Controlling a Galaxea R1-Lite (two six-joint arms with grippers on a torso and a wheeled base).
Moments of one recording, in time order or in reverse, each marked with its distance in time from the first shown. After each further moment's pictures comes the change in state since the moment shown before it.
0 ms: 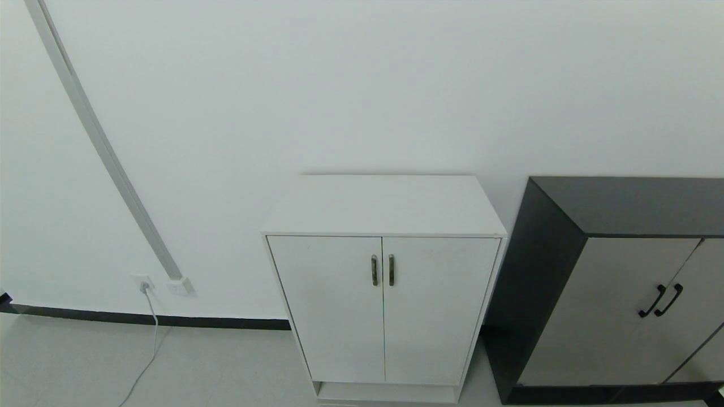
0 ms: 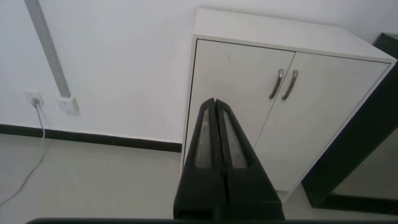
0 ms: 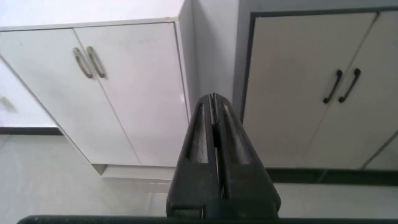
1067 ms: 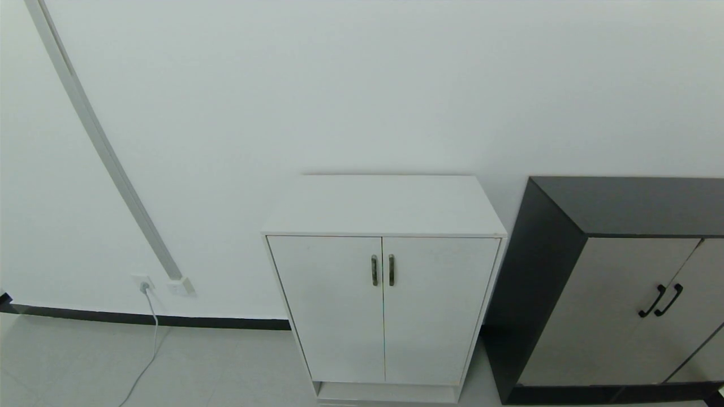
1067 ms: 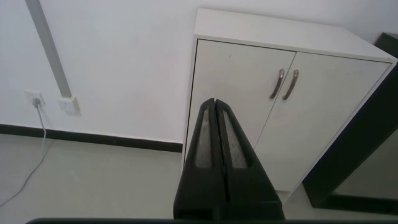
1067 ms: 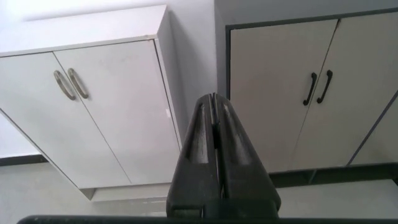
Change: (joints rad) left arm 0.000 0.000 0.000 0.000 0.001 0.003; right arm -0.054 -0.098 0.000 -0.003 -0.020 0.025
